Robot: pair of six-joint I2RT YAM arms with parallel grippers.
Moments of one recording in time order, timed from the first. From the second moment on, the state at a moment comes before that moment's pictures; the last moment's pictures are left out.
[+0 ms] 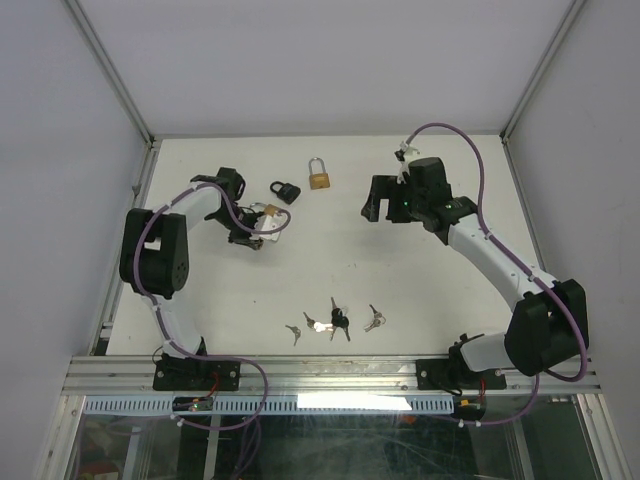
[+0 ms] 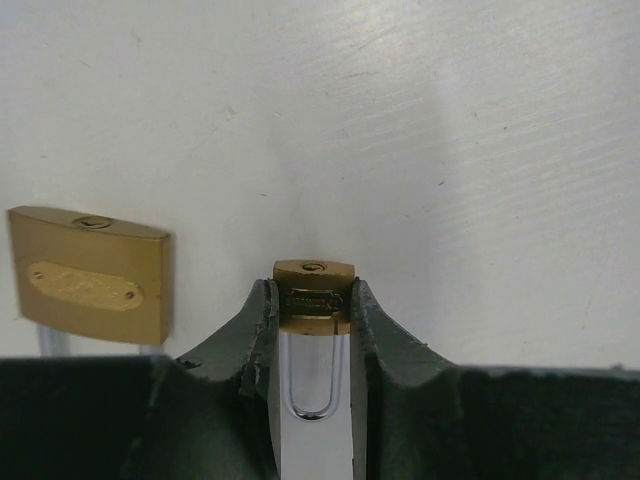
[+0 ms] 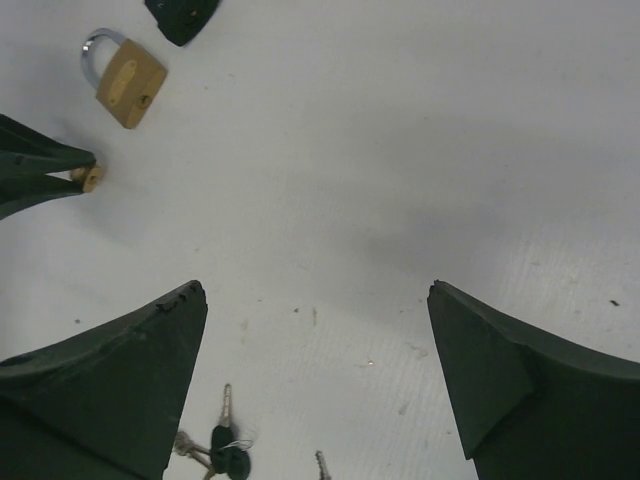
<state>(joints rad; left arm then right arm) -0.18 1.92 1.31 -0.93 0.55 1.72 0.40 1.38 1.08 -0.40 -0.11 0.30</state>
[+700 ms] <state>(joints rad) -0.24 1.27 1.24 -0.73 0.84 1.78 0.54 1.54 1.44 -0.25 -0.37 0.70</state>
